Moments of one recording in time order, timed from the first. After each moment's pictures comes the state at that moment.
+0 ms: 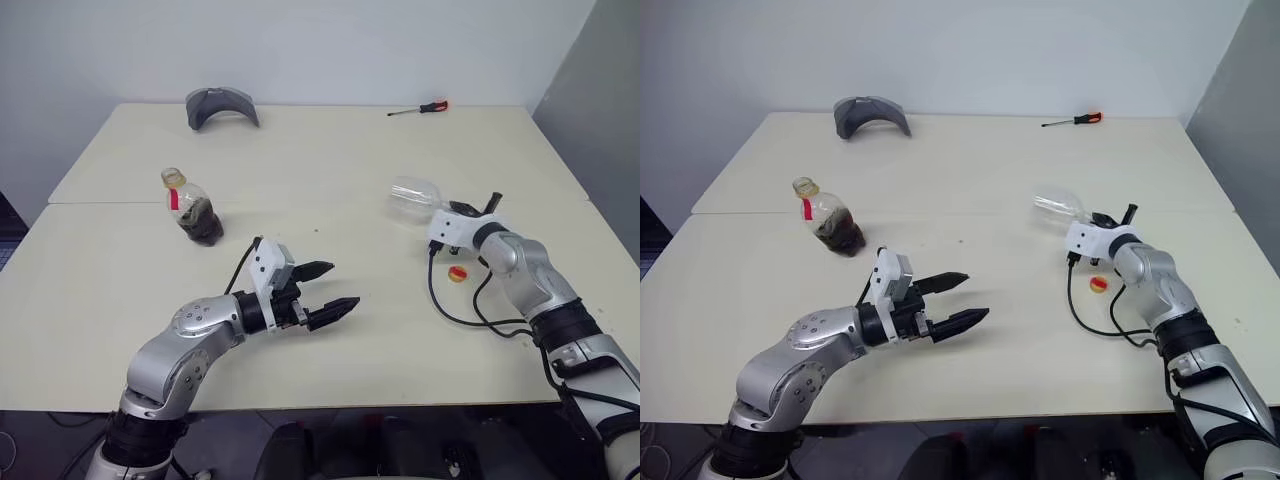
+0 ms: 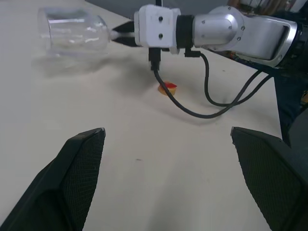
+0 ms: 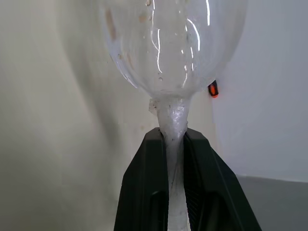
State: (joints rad) left arm -0.17 0.50 -0.05 -0.43 -0.63 0.65 -0.73; right arm -0.73 -0.55 0.30 0.50 -0.59 -0.02 0.24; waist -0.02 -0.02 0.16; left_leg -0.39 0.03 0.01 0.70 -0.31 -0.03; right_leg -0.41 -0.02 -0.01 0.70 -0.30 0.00
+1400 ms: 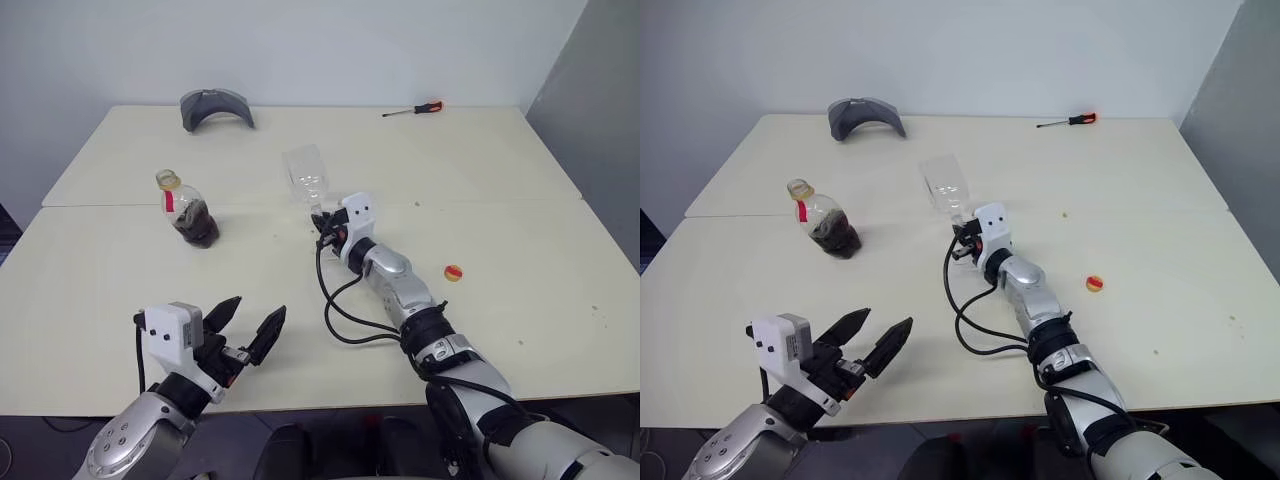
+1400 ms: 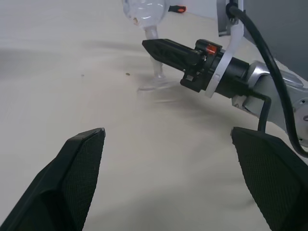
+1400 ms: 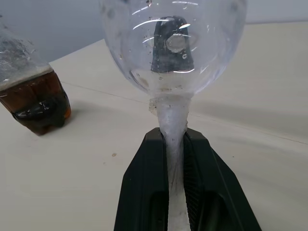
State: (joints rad) left arm 0.43 0.37 0.25 -0.91 -0.75 0.63 -0.22; right arm -0.82 0.13 0.09 0.76 0.12 -0.02 0.36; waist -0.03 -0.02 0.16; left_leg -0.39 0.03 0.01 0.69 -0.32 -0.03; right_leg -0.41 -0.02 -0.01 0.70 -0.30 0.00
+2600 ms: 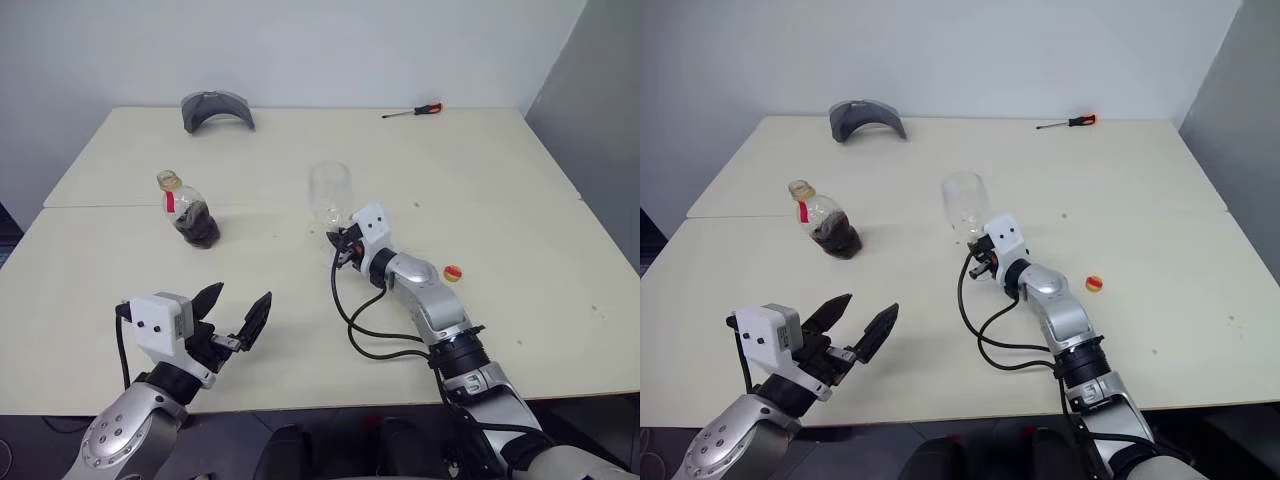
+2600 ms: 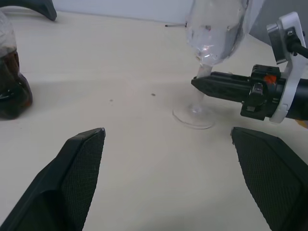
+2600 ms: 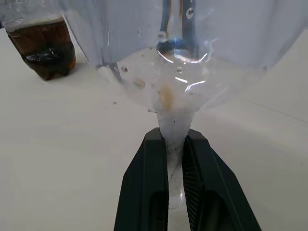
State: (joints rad) left arm 0.40 0.39 0.25 -0.85 -0.65 0.53 -0.21; right arm -0.65 0.01 0.18 0.34 0.07 0.29 0.41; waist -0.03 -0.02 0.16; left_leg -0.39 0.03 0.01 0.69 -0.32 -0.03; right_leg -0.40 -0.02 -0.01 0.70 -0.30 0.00
